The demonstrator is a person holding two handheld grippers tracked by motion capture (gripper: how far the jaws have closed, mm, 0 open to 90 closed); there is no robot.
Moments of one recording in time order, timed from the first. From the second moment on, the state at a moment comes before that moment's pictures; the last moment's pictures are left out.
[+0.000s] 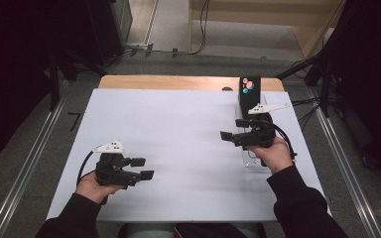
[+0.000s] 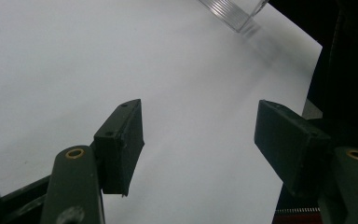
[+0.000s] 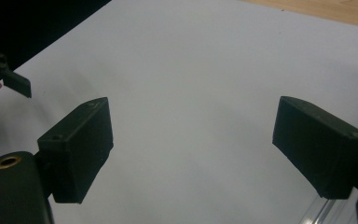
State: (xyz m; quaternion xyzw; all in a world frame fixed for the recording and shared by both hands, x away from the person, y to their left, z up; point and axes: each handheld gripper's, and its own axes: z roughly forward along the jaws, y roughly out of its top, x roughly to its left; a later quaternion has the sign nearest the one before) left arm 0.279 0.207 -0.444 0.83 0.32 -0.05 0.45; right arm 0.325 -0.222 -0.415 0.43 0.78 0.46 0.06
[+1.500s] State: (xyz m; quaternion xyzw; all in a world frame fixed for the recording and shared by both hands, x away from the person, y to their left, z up) left arm 0.271 0.209 -0.444 0.83 0.32 -0.05 0.45; right arm 0.246 -0.240 -0.461 0.39 0.82 0.41 0.05
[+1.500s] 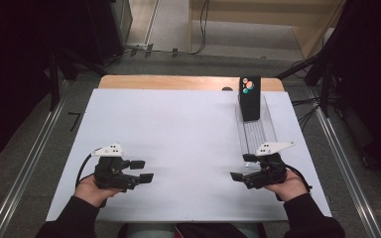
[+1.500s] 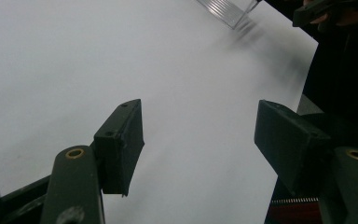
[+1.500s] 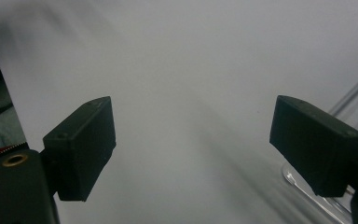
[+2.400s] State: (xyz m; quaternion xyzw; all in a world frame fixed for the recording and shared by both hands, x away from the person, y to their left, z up) left arm 0.266 0.209 -0.447 0.84 0.31 -0.05 0.45; right arm 0.232 -0.262 -0.480 0.39 0.82 0.41 0.04
